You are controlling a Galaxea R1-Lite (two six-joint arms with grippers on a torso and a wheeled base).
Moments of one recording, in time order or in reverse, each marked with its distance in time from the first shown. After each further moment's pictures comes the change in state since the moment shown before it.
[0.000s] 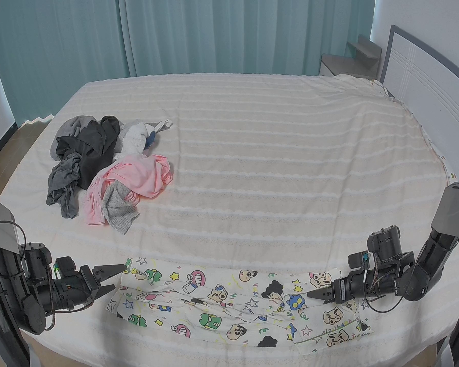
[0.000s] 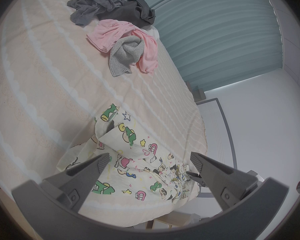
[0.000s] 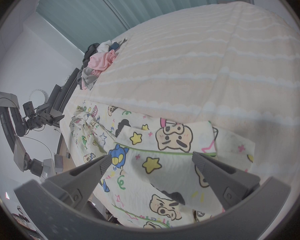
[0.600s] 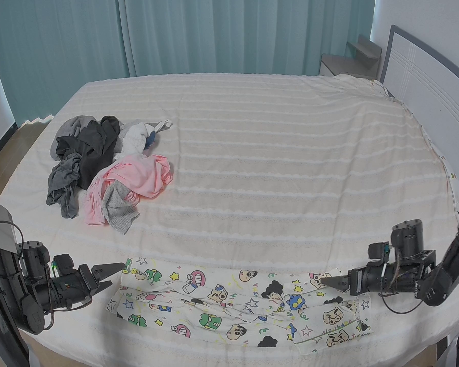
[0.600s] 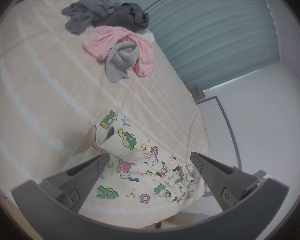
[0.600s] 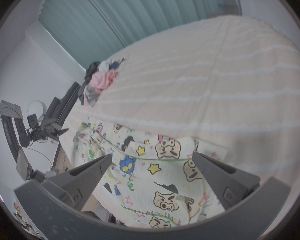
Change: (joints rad) left arm 0.003 -0.020 0.000 0.000 0.018 0.052; right arm -0.016 -0.164 0.122 -0.103 -0.053 0.067
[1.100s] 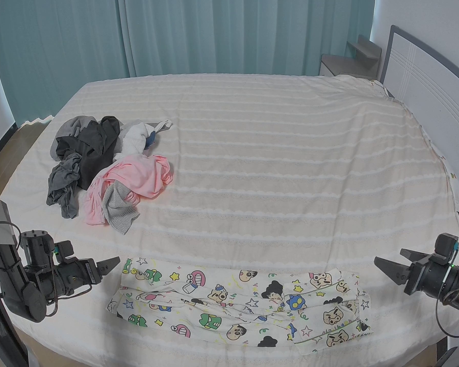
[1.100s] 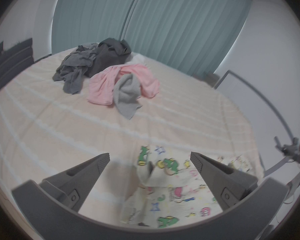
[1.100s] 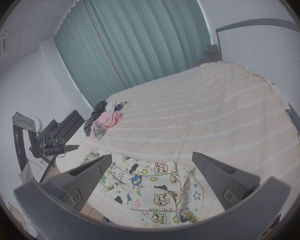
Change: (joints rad) left arm -0.030 -0.056 -0.126 0.164 0.337 0.449; right arm -0.030 -0.606 0.267 -0.037 -0.148 0.045
